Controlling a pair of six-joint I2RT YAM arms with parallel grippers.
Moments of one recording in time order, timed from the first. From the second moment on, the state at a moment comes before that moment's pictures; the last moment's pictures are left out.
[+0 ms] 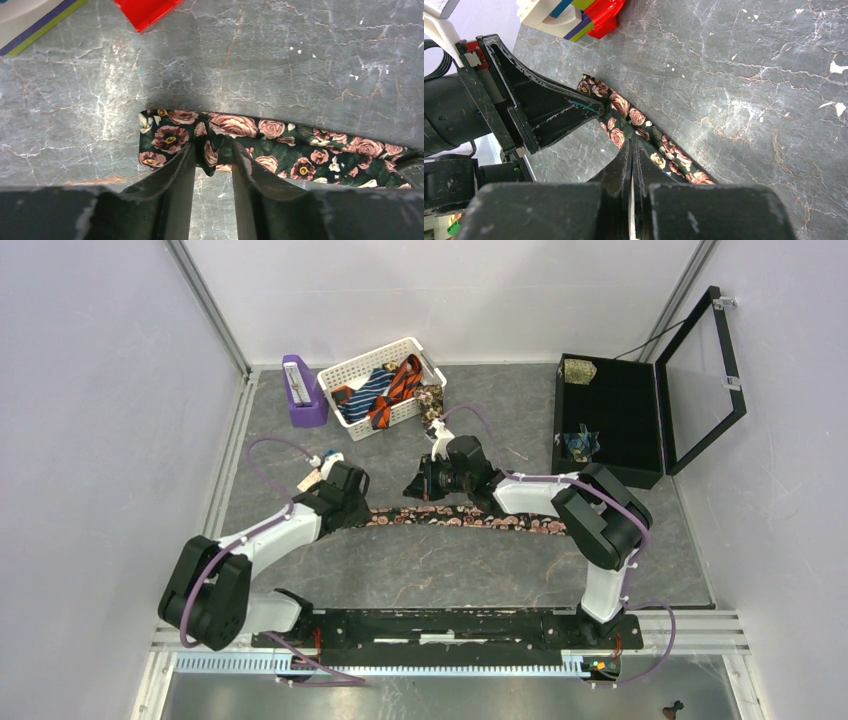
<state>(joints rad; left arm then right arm) -0.45 1.30 0.61 -0.30 -0.24 -0.73 0.74 1.86 0.98 0.39 -0.36 0.60</state>
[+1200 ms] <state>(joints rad) -0.45 1.06 0.42 -0.09 -0.21 -0.73 0.82 2.02 1.22 0.37 -0.42 0.62</state>
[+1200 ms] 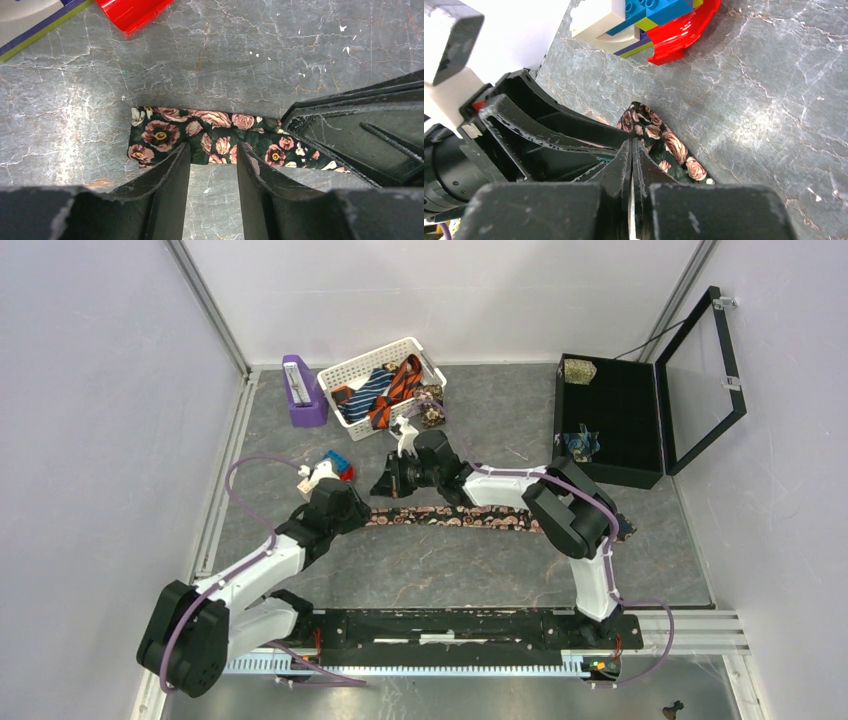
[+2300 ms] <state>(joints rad) -0.44 0.99 0.36 -0.04 -0.12 -0.72 0.87 2.21 1.36 0.31 -0.48 0.62</state>
